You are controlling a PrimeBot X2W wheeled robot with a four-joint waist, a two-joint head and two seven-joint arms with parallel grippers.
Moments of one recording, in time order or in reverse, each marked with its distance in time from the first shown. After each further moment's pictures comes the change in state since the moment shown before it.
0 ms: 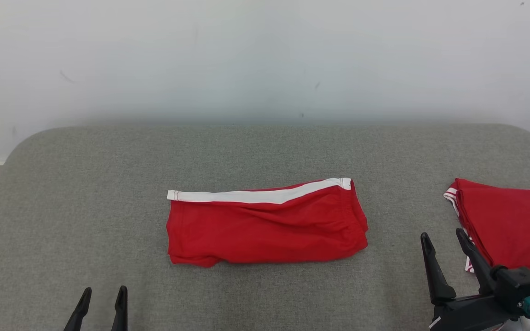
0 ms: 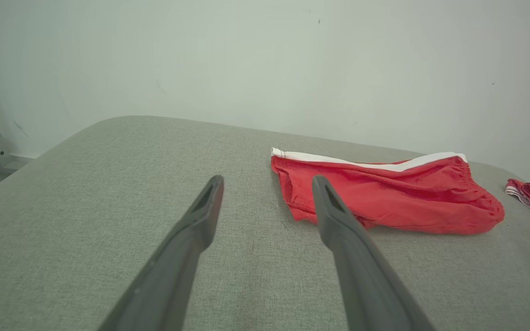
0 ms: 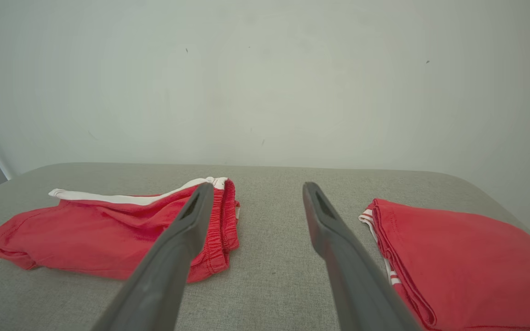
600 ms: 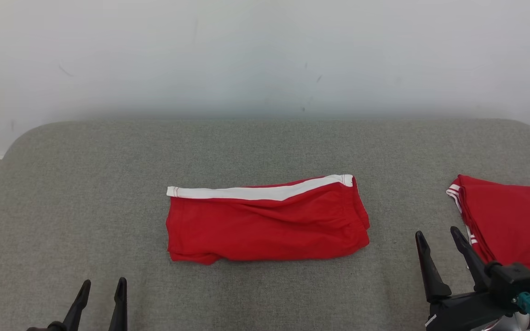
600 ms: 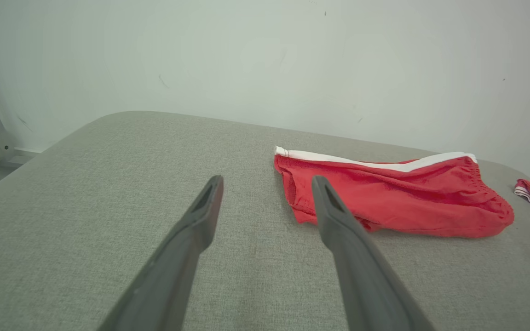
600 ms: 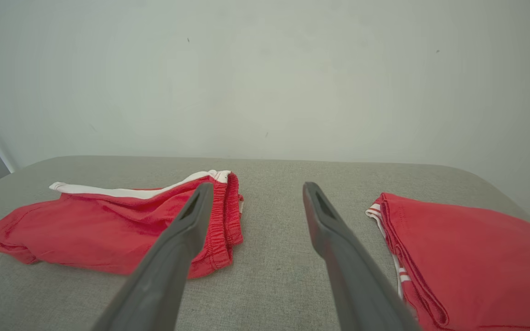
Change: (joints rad) left arm -0.022 0.002 -0.005 -0.022 -0.009 0.032 0.049; right arm -0.015 0.000 0.010 0.010 0.002 0.000 0.013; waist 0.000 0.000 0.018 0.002
